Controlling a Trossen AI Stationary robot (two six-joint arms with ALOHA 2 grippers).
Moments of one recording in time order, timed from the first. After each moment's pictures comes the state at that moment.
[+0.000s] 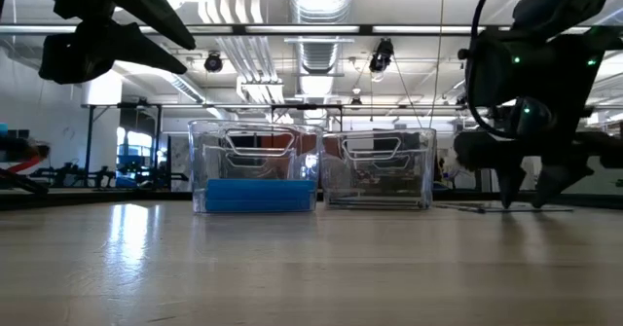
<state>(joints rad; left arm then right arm) -0.61 1.24 0.76 -0.32 -0.80 -1.41 0.15 1.55 0.62 -0.73 0.51 1.82</state>
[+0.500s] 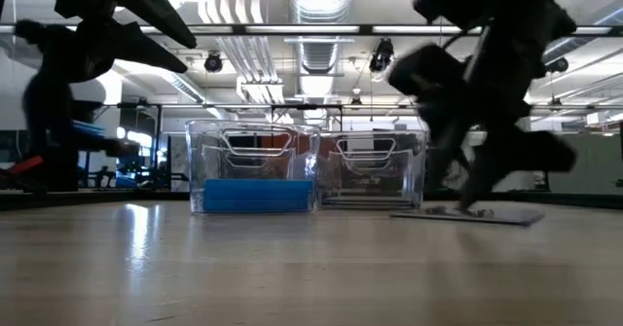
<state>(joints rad) -0.61 1.24 0.76 -0.32 -0.81 -1.42 0.24 1.62 0.80 -0.26 0.03 1.51</state>
